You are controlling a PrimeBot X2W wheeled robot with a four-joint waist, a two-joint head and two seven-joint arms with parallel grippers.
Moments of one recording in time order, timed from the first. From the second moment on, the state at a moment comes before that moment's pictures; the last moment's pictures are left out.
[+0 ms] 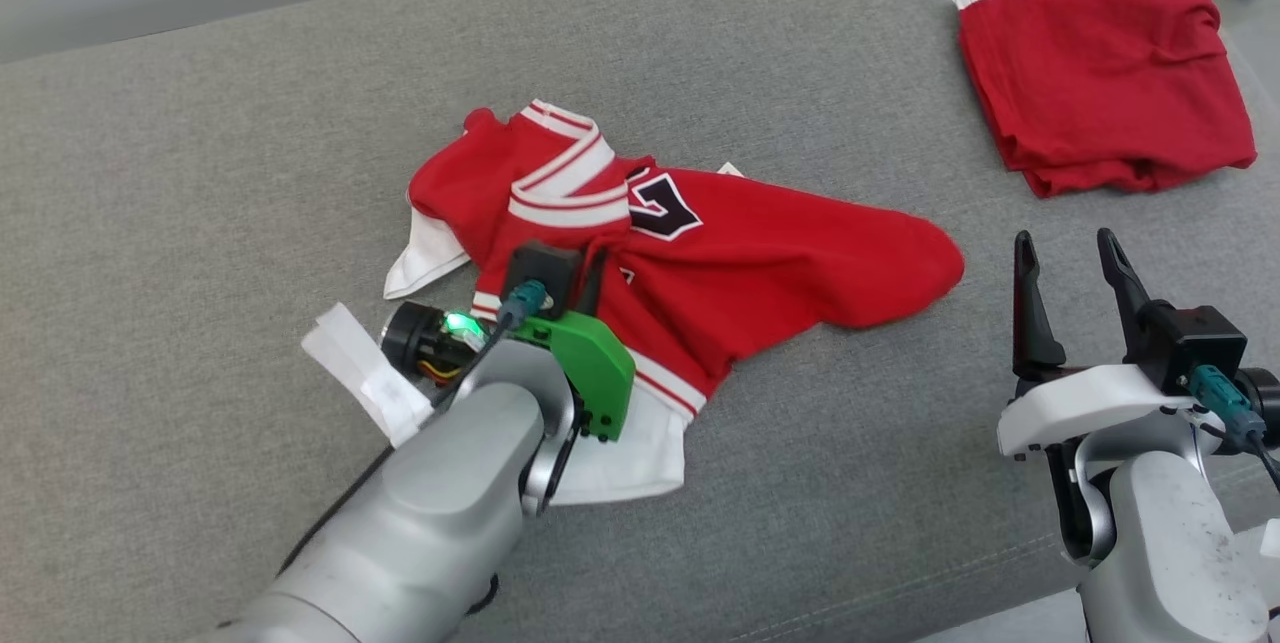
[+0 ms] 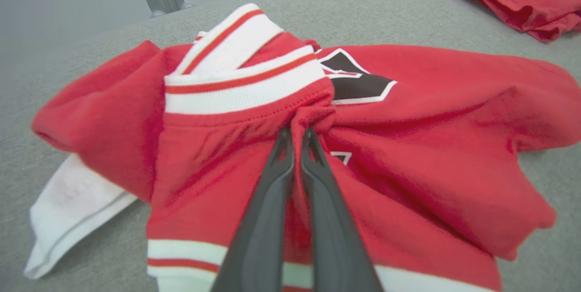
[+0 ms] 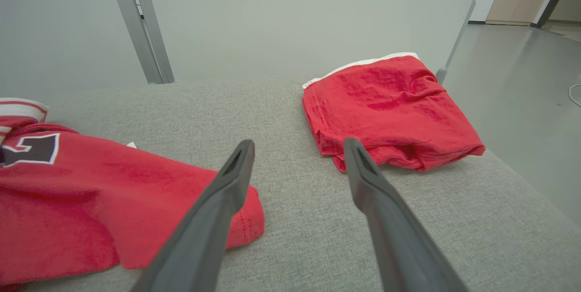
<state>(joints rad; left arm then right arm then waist) -0.79 0.05 -1.06 0.88 -0.80 0.21 -0.19 -0.28 -0.05 -0.13 0.35 0.03 0.13 -0.26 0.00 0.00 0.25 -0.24</state>
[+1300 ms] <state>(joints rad) -0.45 0.10 -0.50 0.45 -0.49 0.16 -0.26 -0.23 -0.05 -0.12 0.30 0.05 0.13 -0.26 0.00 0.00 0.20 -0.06</state>
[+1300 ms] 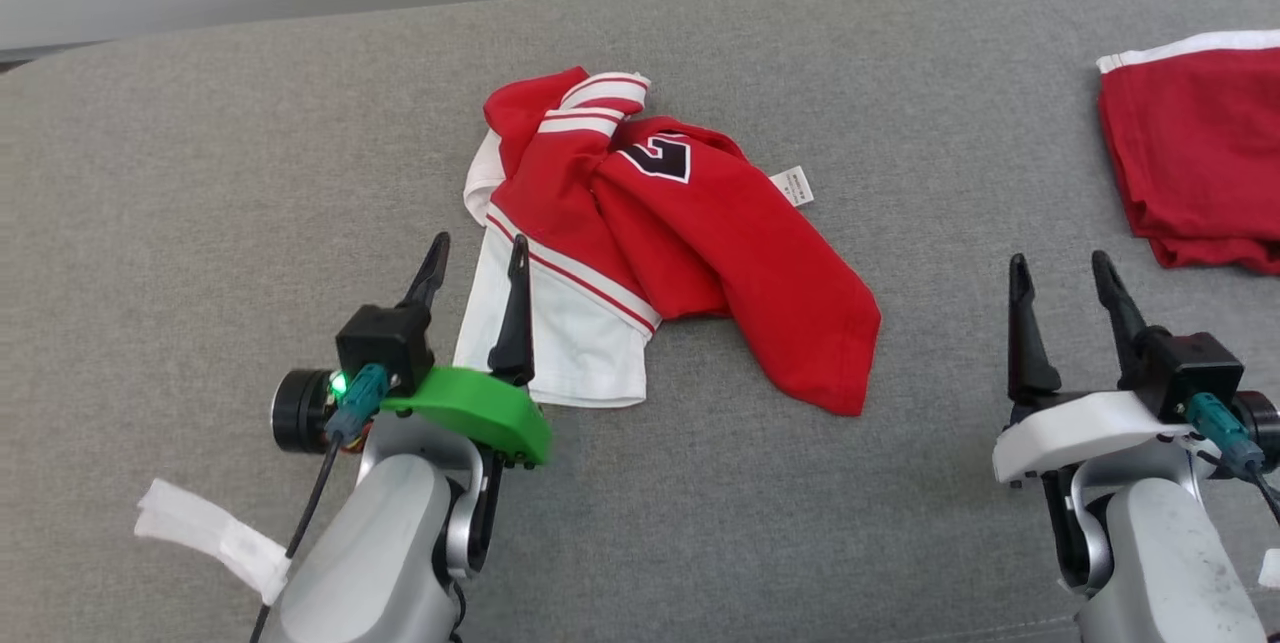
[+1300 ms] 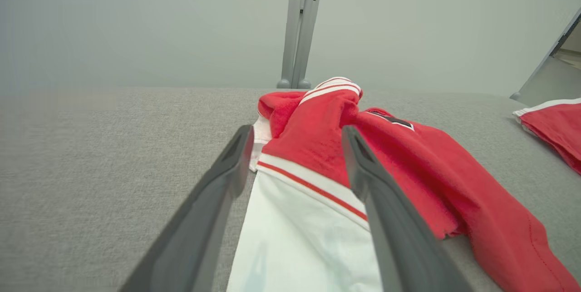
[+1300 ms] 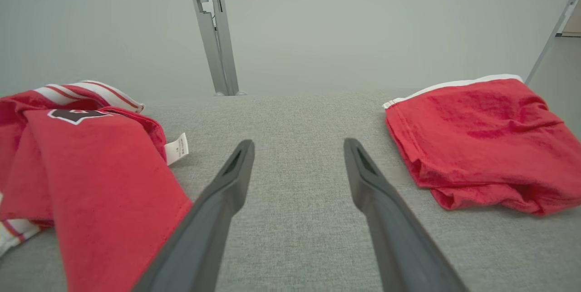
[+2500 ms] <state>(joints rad) -0.10 0.05 -0.27 0.33 -0.37 0.09 -0.26 -0.12 -0.05 0.08 0.32 0.15 0.13 -0.26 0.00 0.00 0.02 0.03</state>
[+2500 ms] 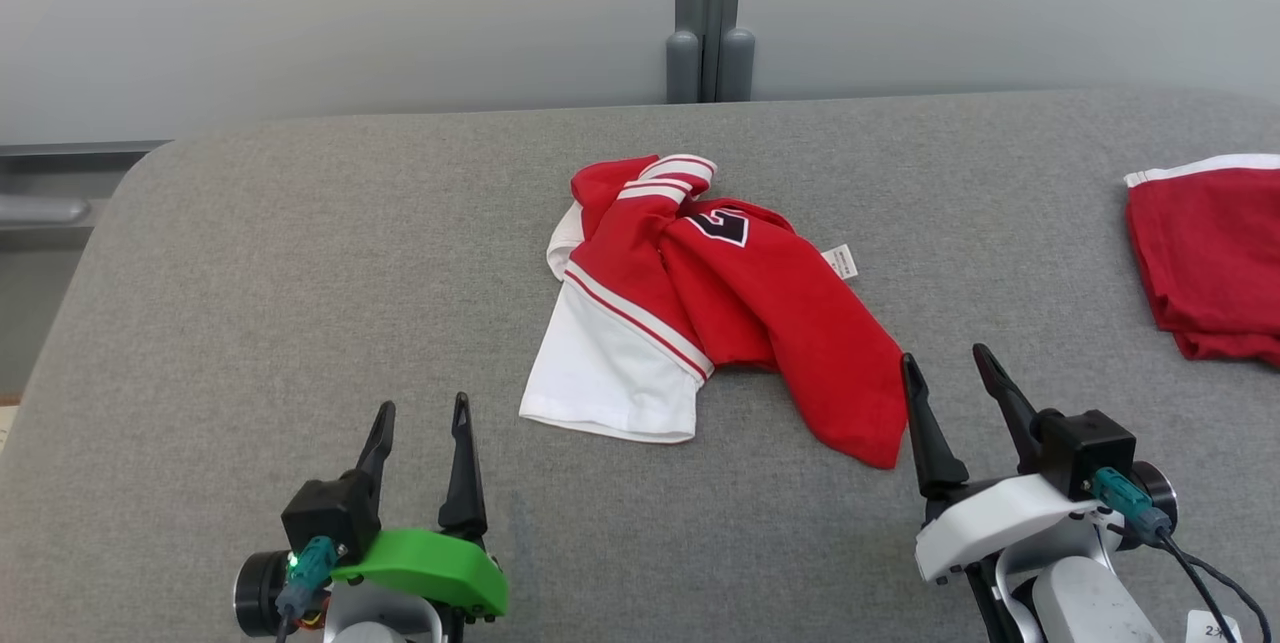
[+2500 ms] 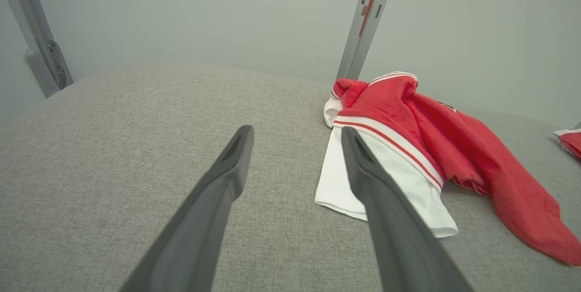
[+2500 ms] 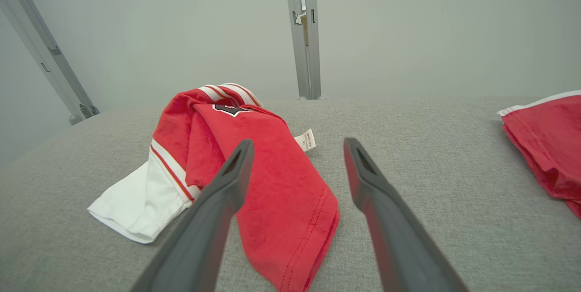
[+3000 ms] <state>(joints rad) -0.31 0.05 -0.37 0.60 -0.45 0.08 -0.02 -0.15 -0.05 0.14 0.42 0.16 0.13 -0.25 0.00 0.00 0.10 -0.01</state>
